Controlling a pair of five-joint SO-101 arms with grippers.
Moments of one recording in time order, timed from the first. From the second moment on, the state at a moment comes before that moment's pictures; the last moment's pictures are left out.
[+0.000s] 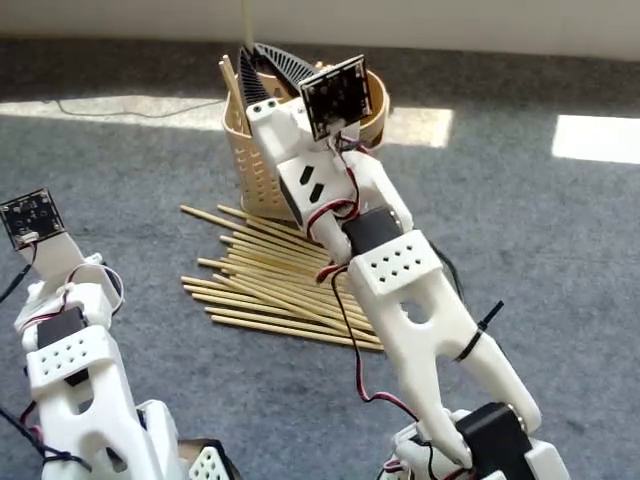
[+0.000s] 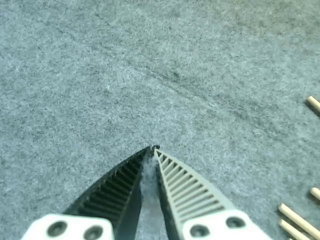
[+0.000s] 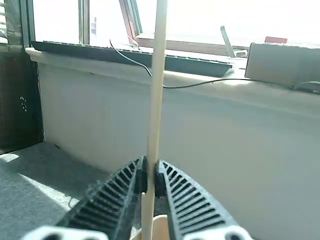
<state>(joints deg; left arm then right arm) -35.0 -45.5 69.1 31.7 3.7 -33.8 -16.1 20.8 -5.1 5.8</state>
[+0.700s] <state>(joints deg) -35.0 -45.5 69.1 31.7 3.7 -33.8 -15.5 29.6 -5.8 5.8</state>
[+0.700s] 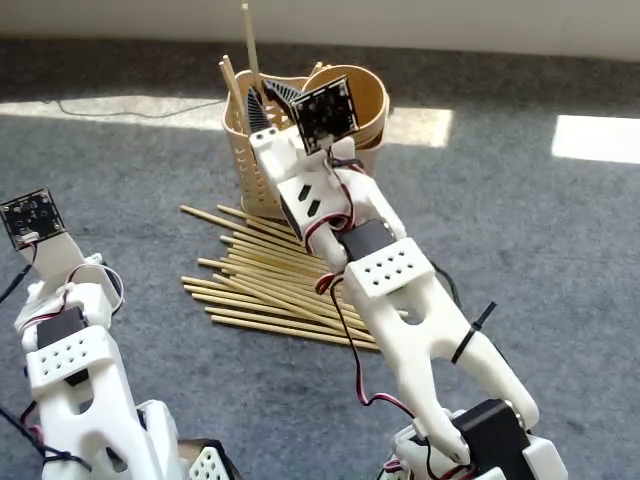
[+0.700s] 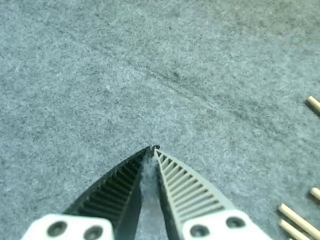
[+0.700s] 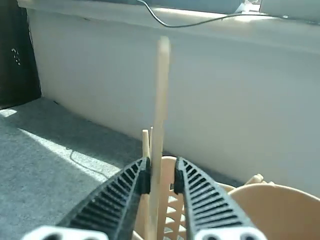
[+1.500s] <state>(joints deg) -35.0 -45.5 69.4 30.6 3.7 -33.8 -39.4 32.0 24.5 5.8</state>
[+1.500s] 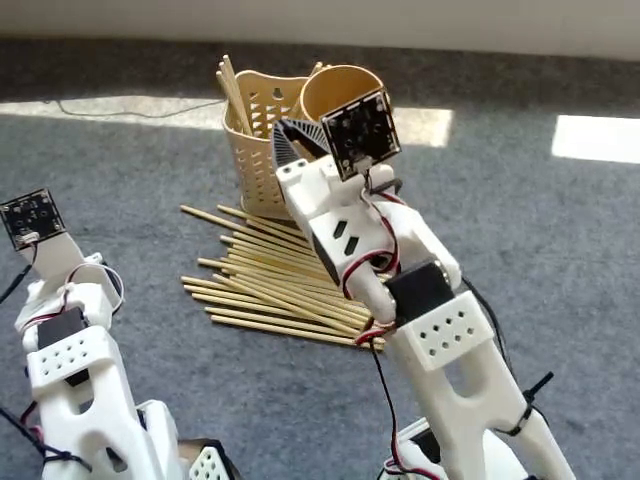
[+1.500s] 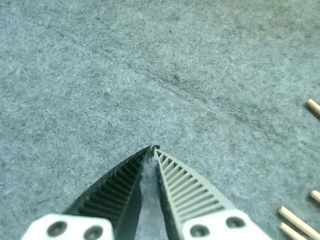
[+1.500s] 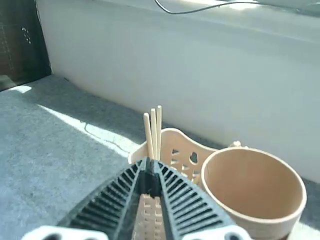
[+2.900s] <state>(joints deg) -34.9 -45.5 69.4 30.6 3.7 -10.3 -104.1 95.8 32.3 5.3</state>
